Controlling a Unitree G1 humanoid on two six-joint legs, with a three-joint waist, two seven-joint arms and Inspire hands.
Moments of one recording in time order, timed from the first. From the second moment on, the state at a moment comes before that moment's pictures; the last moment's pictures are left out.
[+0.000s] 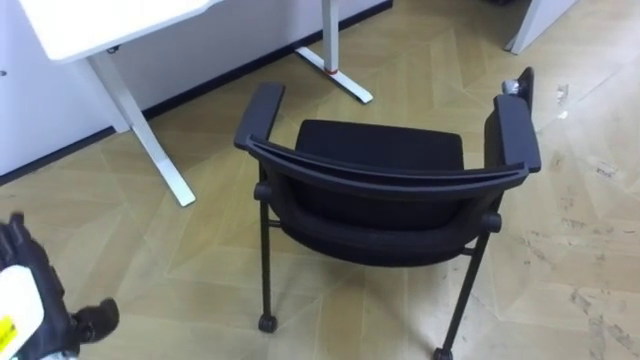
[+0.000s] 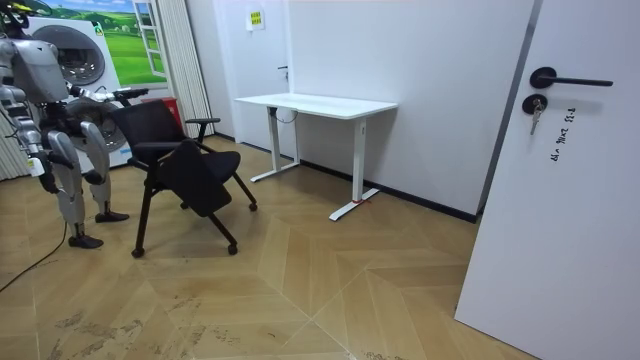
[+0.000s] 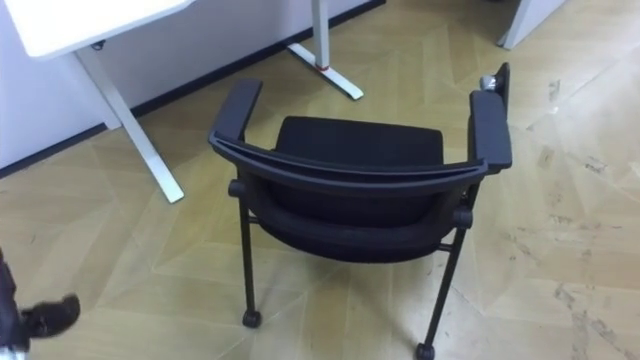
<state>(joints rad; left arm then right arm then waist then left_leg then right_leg) 0.34 0.21 0.19 0.19 0.70 -0.09 0.69 0.09 -0.22 -0.10 1.32 0.39 -0.02 -0.12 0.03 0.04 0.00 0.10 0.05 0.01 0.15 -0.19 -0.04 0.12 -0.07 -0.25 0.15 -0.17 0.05</state>
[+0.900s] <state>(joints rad) 0.32 0.26 -0.01 -0.05 1.09 -0.07 0.61 0.09 -0.23 -0.06 1.33 0.34 -0.03 -0.06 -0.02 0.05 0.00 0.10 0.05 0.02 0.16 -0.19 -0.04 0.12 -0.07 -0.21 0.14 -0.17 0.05</state>
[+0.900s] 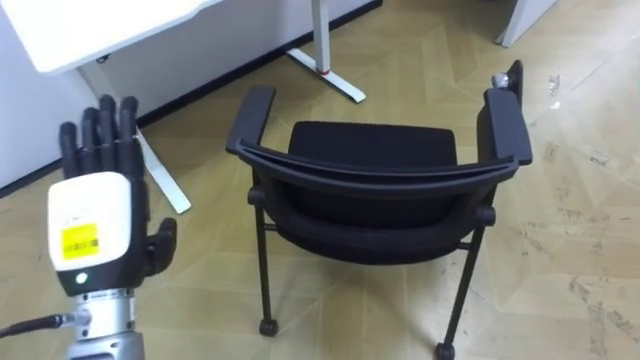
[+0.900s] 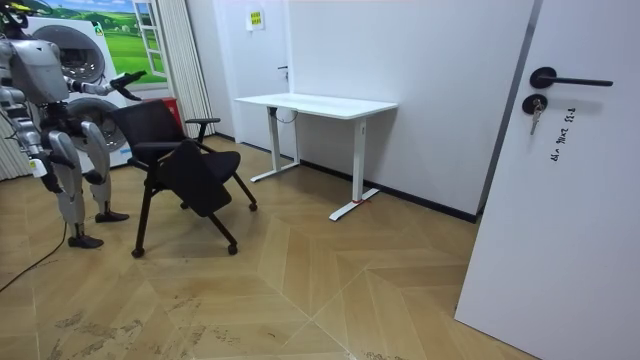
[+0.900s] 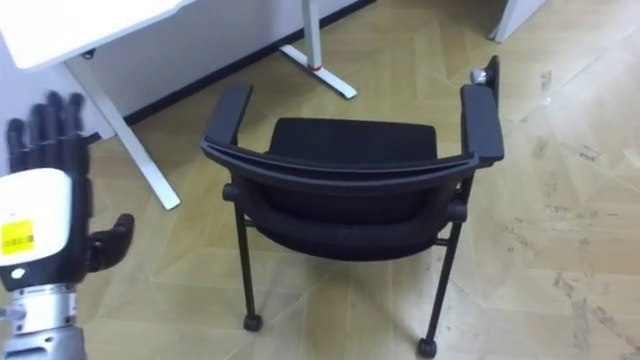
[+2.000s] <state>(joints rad) 0.20 0.39 -0.26 -0.10 1.15 -0.06 0.53 0.06 -0.23 -0.02 1.36 0.40 -0.03 -0.06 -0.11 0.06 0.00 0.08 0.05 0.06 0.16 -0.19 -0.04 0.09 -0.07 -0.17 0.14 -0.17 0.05</state>
